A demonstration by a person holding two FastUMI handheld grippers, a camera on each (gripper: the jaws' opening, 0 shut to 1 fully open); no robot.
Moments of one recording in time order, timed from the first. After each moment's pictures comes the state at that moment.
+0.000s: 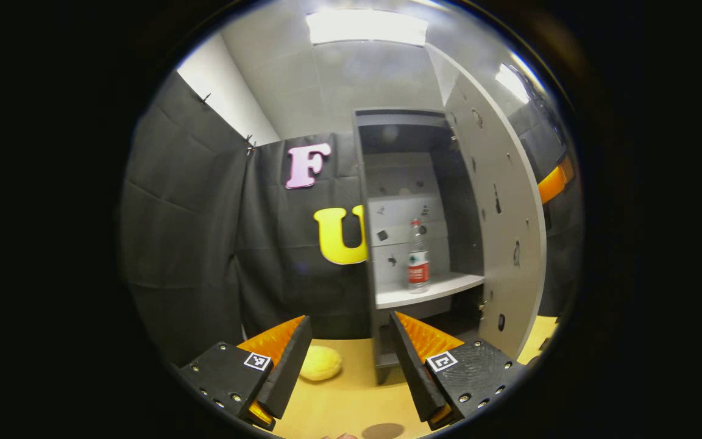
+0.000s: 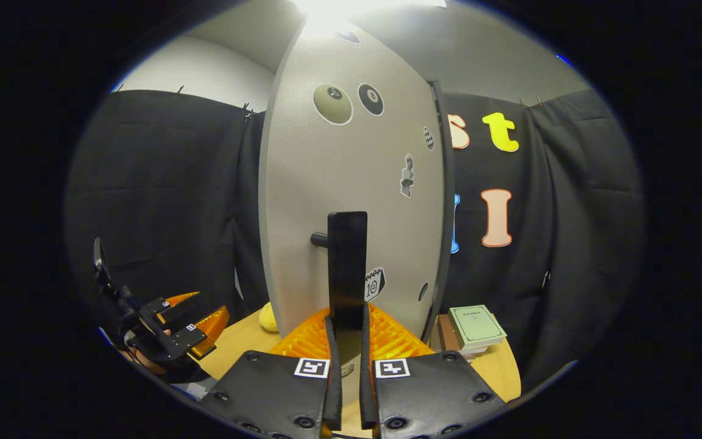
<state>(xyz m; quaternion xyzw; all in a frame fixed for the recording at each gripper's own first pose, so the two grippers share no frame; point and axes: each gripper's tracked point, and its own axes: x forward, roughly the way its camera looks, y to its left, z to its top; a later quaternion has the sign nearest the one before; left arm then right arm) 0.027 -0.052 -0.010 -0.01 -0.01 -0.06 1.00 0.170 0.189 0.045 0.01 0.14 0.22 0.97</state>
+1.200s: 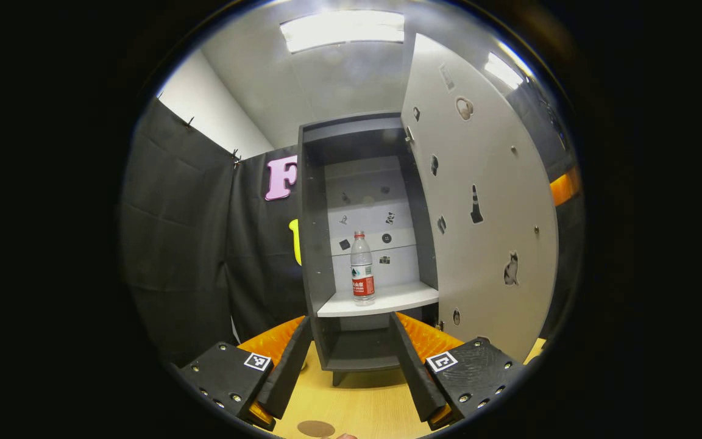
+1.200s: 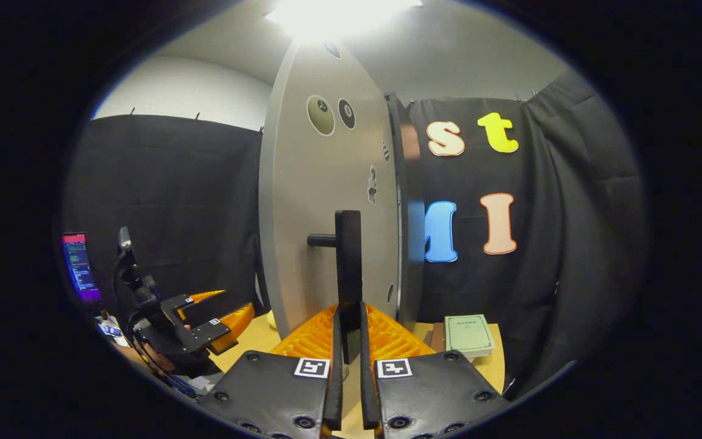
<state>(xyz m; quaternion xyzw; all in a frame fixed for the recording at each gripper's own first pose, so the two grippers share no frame) 0.003 -0.199 0.036 0.01 -0.01 -0.01 1.00 0.163 0.148 0.049 0.06 0.10 0.32 0.94</state>
